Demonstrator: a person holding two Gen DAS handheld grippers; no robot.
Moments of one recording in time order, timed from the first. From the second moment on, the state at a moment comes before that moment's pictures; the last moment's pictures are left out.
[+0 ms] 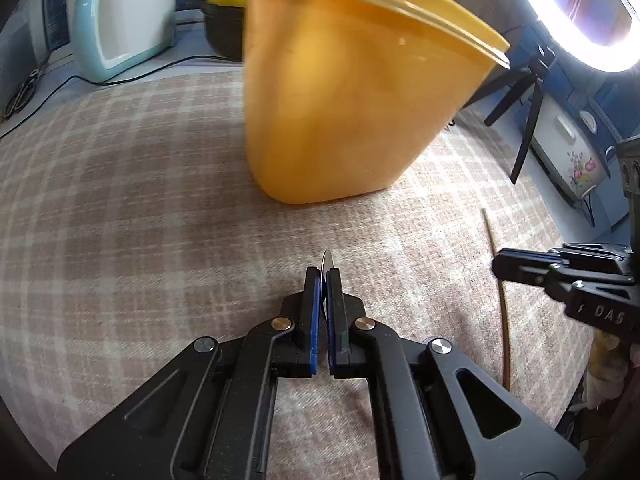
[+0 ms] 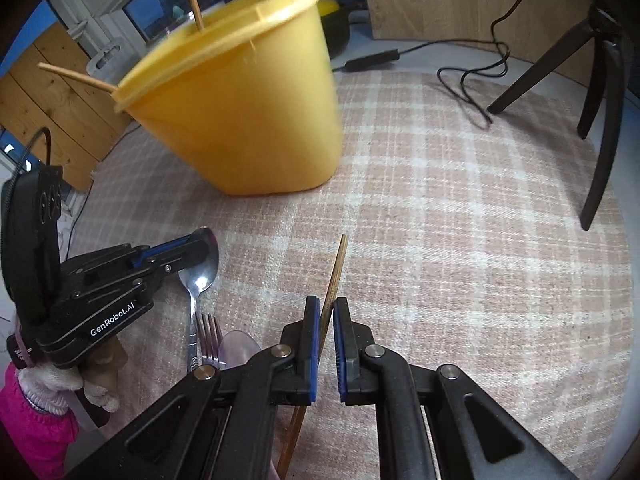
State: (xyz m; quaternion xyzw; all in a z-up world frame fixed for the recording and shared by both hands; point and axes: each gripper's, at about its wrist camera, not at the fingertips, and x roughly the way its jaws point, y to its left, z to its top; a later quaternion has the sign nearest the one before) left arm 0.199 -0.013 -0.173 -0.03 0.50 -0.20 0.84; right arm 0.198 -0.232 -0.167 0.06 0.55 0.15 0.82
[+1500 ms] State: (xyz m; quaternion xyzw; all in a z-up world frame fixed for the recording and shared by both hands) left arm 0.183 0.089 0.004 -0.08 0.30 -0.13 0.94; right arm 0.152 -0.258 -0.016 0.12 0.34 0.16 0.92
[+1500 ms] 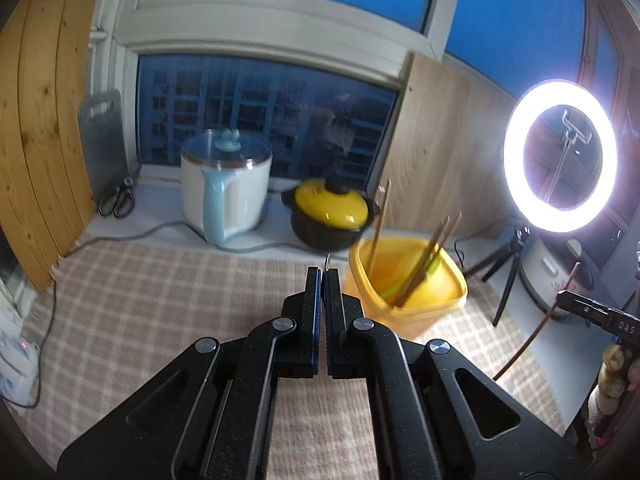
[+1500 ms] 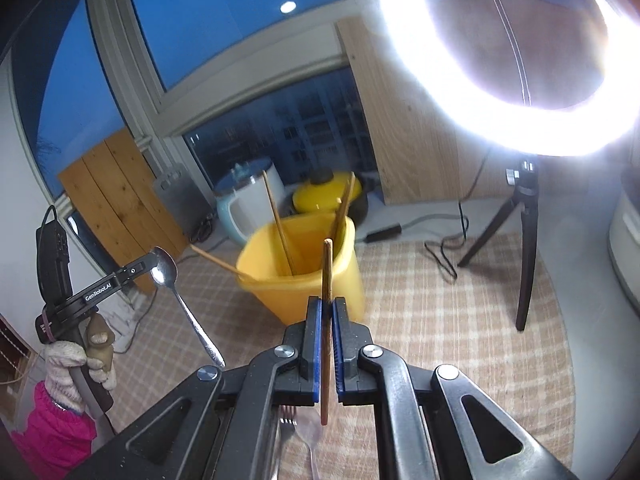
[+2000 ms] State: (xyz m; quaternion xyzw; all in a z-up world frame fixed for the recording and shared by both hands) left arm 0.217 0.097 0.047 -0.09 0.24 -0.11 0.96; right arm 0.166 -0.242 0.044 0.10 0.26 0.17 0.94
